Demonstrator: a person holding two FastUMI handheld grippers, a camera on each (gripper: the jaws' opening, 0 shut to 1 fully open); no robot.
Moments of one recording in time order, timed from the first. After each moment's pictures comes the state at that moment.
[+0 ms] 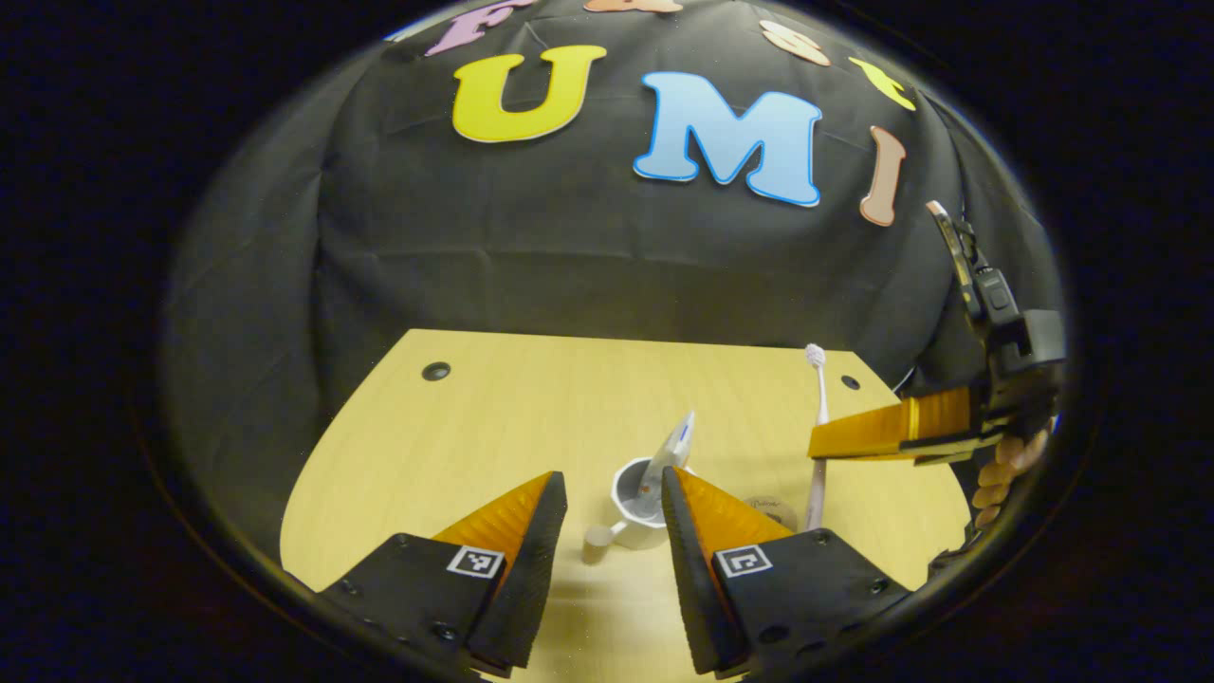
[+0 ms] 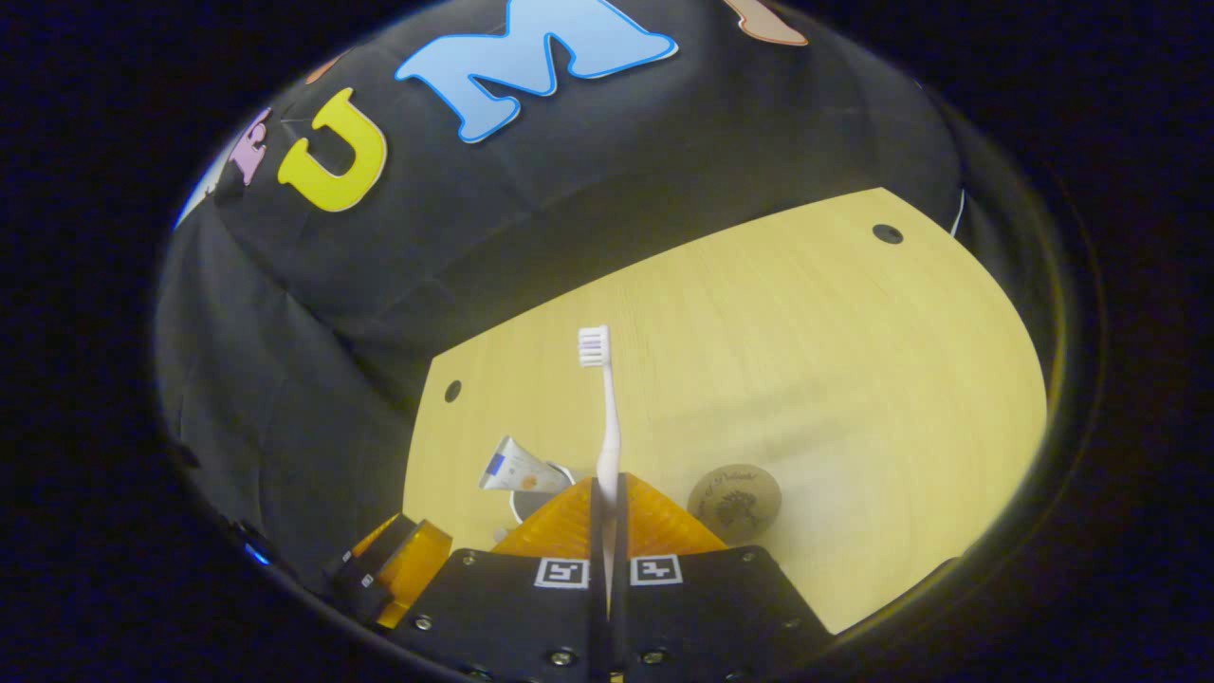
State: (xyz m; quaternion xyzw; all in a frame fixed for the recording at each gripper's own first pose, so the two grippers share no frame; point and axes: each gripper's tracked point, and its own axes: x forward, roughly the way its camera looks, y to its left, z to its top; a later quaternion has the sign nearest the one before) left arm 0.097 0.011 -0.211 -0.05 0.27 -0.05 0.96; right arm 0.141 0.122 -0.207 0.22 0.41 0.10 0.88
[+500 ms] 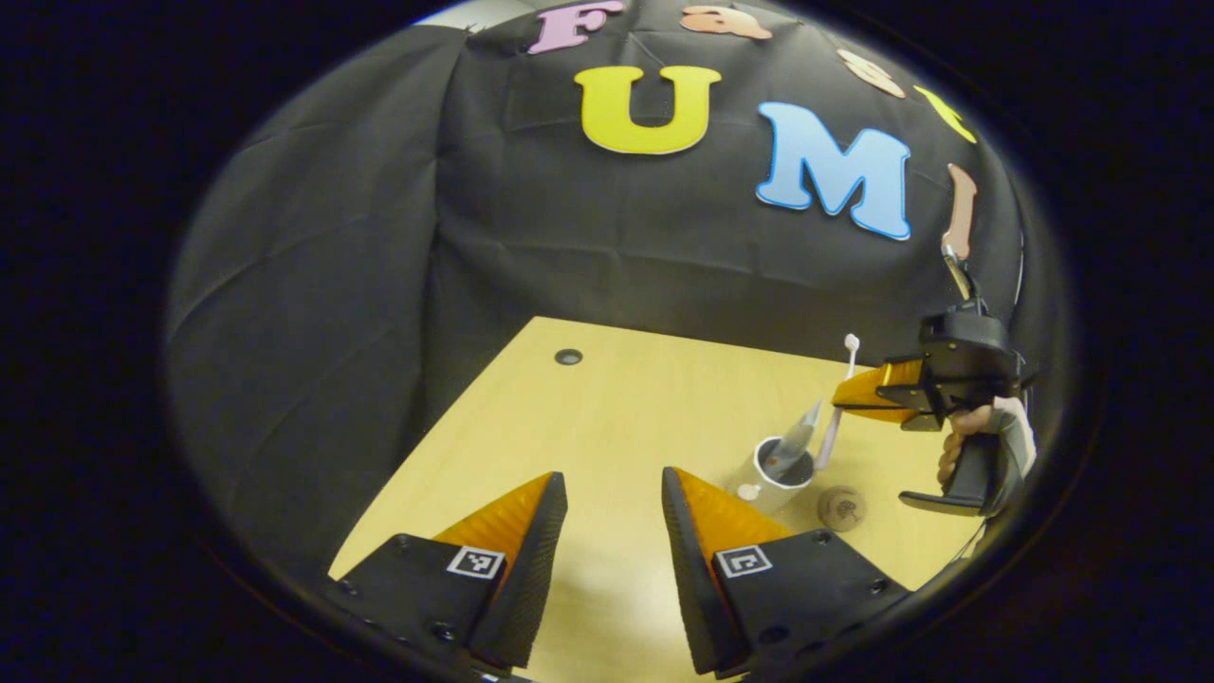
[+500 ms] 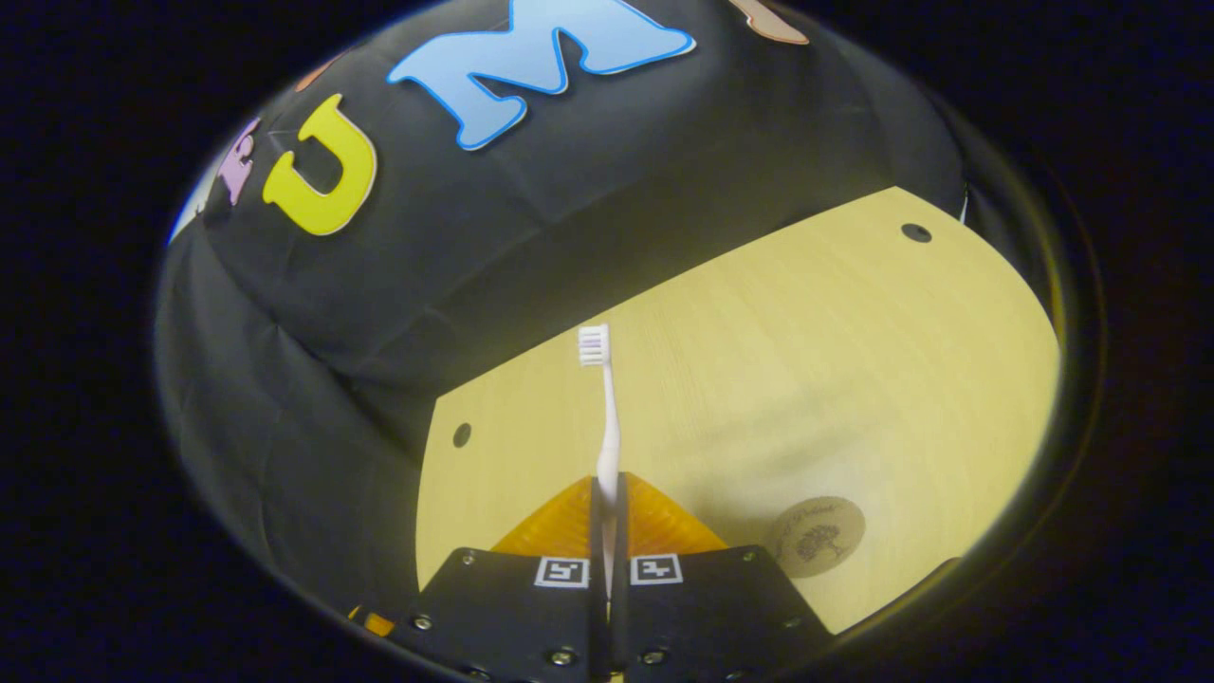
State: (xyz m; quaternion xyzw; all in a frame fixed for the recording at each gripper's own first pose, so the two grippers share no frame) left arm 0.030 0.142 -0.192 -0.06 0.27 0.08 0.96; right arm 0.196 0.176 -0.232 0.23 0.37 0.08 0.90
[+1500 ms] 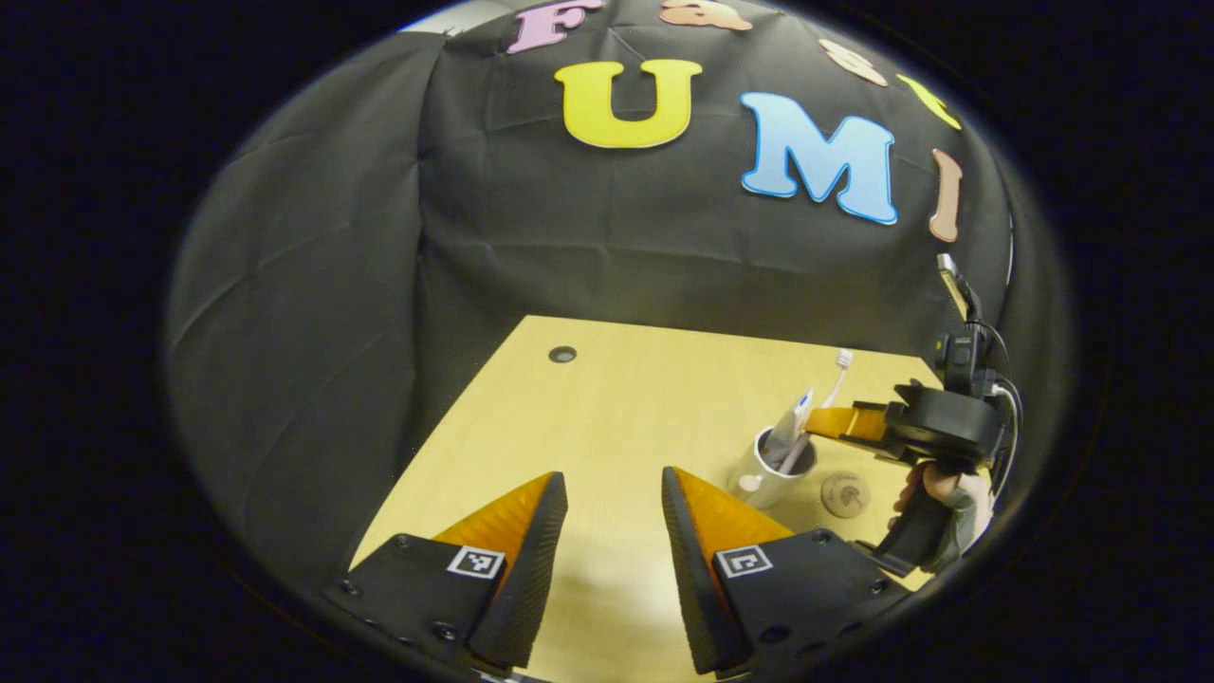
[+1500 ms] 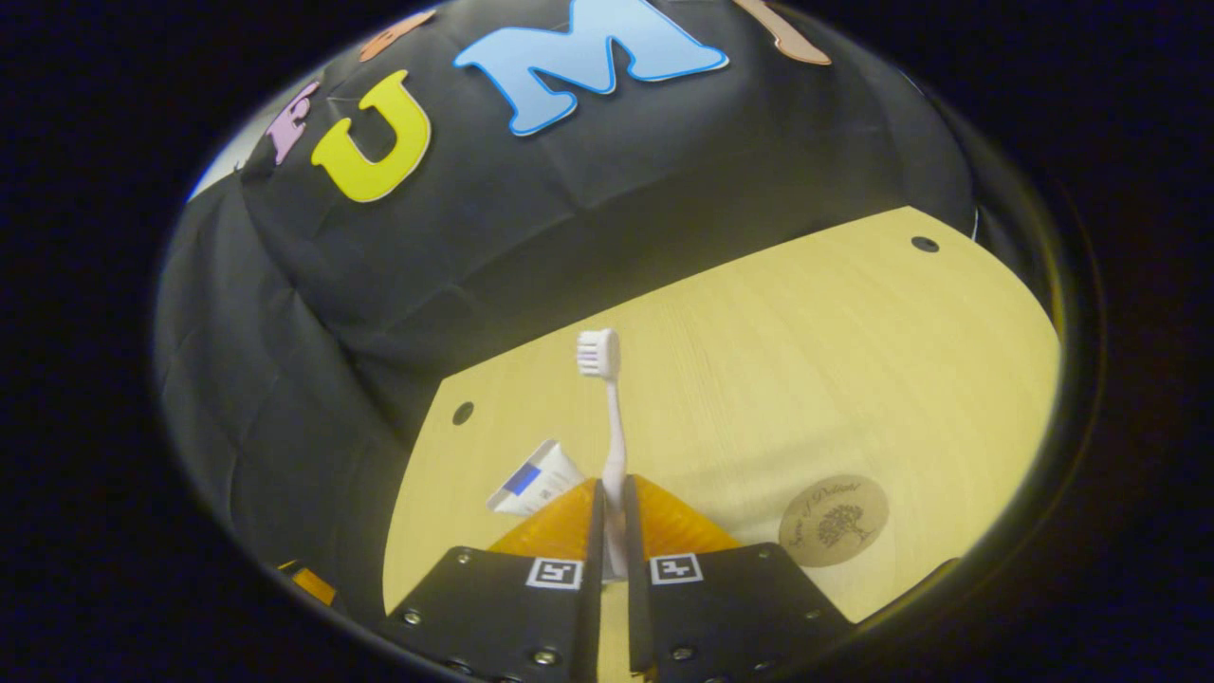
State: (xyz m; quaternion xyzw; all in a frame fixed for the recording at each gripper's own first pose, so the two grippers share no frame) left arm 0.079 0.100 -0.152 -0.04 0.29 0.03 0.96; right arm 0.153 0.200 -0.258 0.19 0.32 0.11 0.92
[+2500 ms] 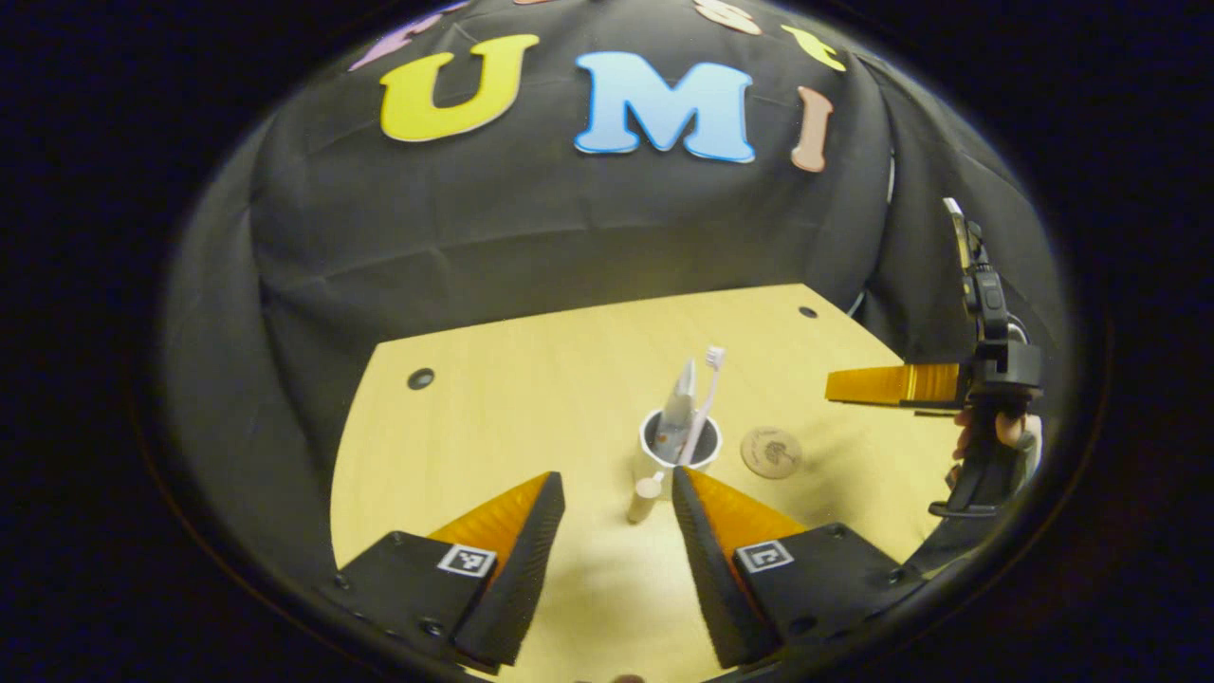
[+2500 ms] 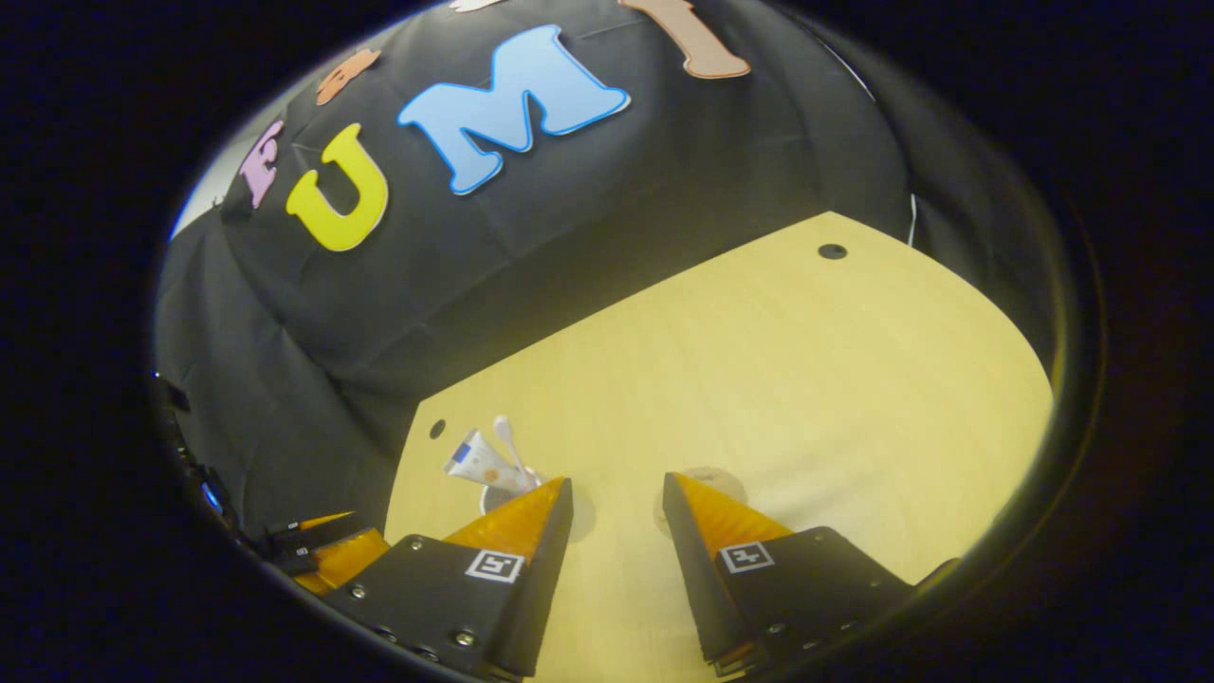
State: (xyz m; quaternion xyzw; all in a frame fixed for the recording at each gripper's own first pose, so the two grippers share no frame) left arm 0.120 0.007 -0.186 0.05 0.34 -0.21 0.92; right arm 0.090 0.068 -0.226 0.22 0.31 0.04 0.92
